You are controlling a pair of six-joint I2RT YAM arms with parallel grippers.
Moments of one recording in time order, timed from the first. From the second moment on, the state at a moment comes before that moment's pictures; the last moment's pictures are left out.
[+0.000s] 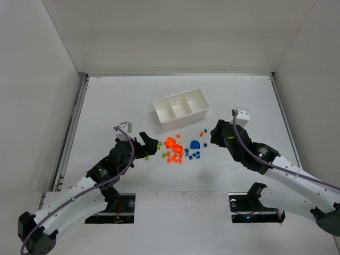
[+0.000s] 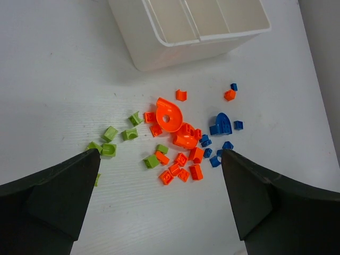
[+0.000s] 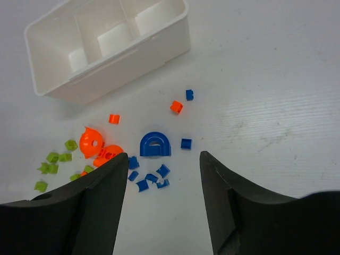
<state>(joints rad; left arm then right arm) -0.77 0.58 0.42 -0.22 -0.35 -0.73 0.85 0.89 0.81 -0.50 0.64 0.69</state>
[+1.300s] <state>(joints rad) -1.14 0.96 0.32 -0.06 -0.54 -0.74 1.02 1.41 0.68 -0.12 0.27 0.67</state>
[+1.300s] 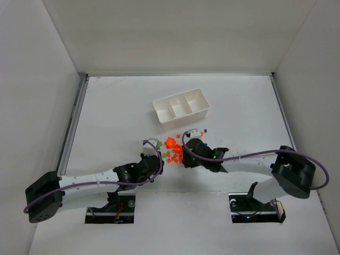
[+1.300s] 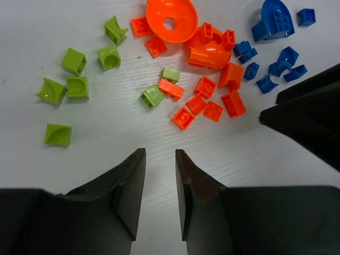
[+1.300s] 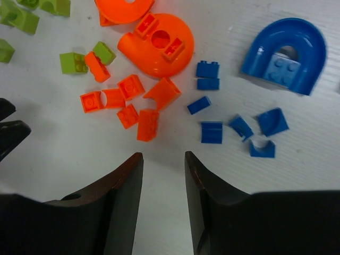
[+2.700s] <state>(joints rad) -1.07 1.13 0.28 0.12 -0.39 -0.72 0.82 1.38 0.92 -0.21 0.30 0.60</state>
